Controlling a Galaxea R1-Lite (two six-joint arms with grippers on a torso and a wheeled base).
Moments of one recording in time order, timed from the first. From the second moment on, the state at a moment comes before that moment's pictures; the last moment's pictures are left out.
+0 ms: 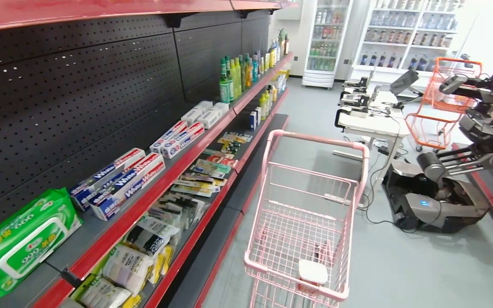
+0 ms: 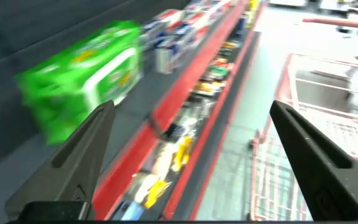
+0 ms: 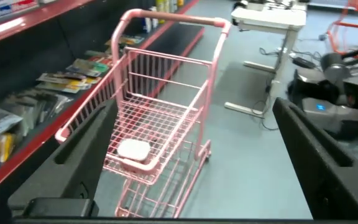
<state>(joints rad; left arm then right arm) 0.00 0.00 0.00 0.00 0.02 0.01 0.00 0.00 0.00 0.00 -0.02 0.00</state>
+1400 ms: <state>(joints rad) 0.00 0.00 0.00 0.00 0.02 0.01 -0.04 1.01 -0.75 0.13 0.00 0.13</state>
